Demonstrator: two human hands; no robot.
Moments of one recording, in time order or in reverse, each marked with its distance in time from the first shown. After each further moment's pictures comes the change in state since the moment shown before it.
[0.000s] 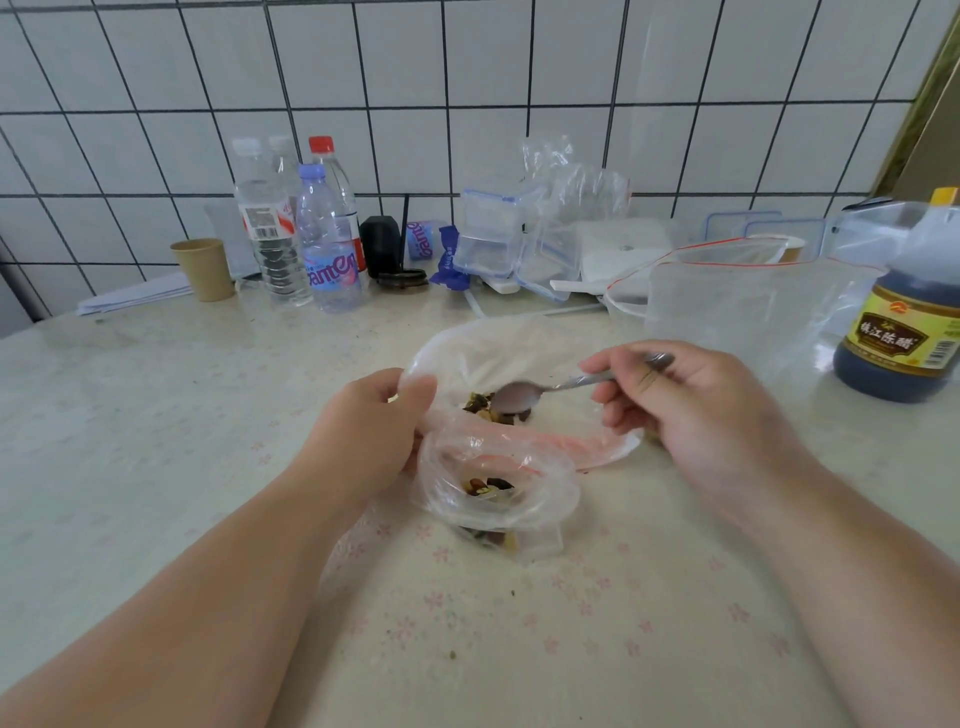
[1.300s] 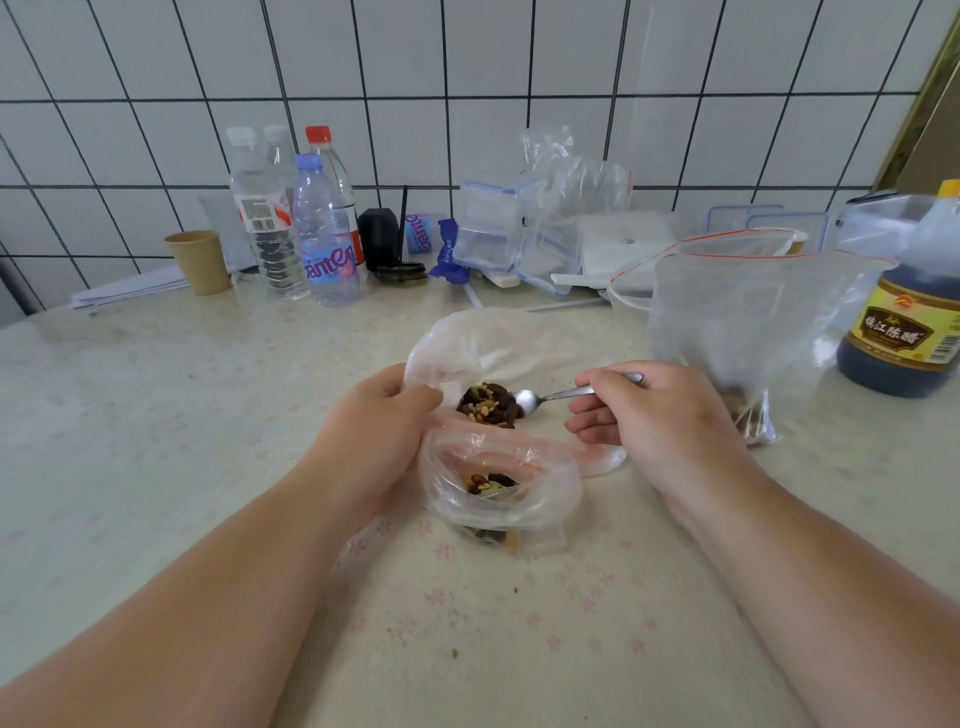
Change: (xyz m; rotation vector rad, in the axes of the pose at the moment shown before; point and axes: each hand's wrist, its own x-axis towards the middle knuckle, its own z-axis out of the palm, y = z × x) left_hand -0.002 -0.001 0.006 -0.227 -0.078 -0.052; right_hand 0.010 0.015 0.025 -0.133 0.234 0.282
